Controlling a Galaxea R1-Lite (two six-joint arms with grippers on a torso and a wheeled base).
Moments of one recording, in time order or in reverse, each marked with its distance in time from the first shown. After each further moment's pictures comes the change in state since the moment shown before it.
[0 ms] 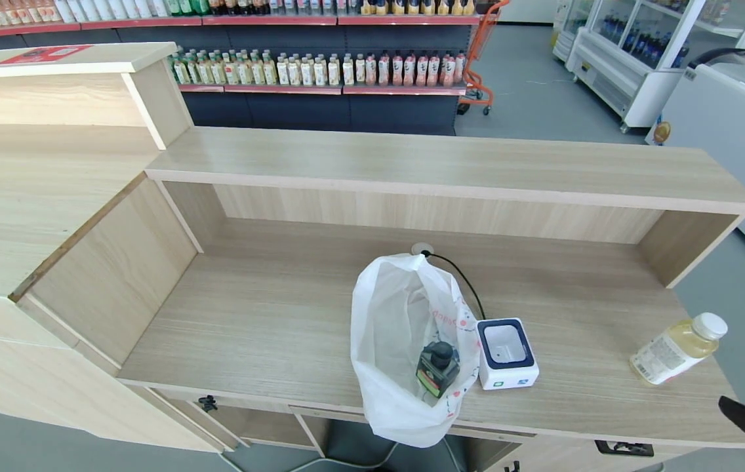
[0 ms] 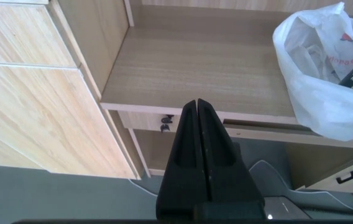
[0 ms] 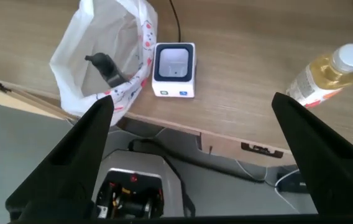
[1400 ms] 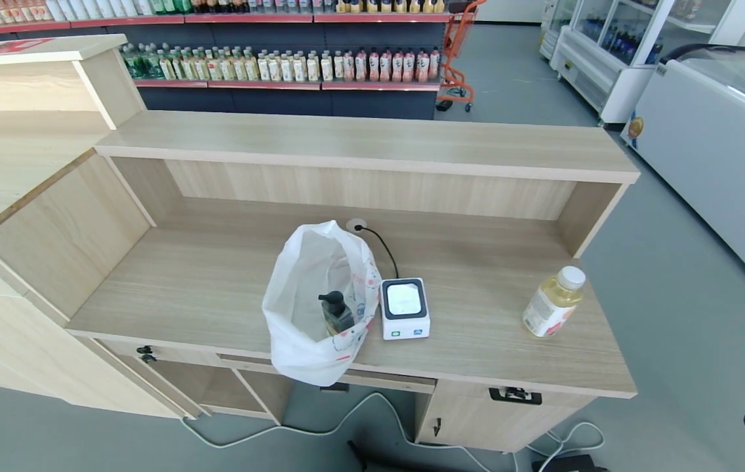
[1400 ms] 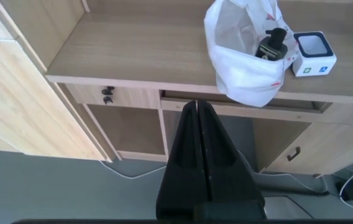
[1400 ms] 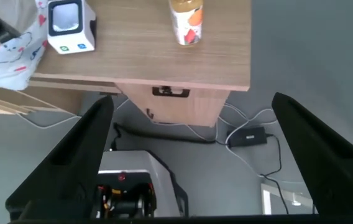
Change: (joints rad) left arm 0.000 0.000 0.000 -0.001 -0.001 0.008; right arm -0.154 -0.054 0.036 0.070 -0.017 0.017
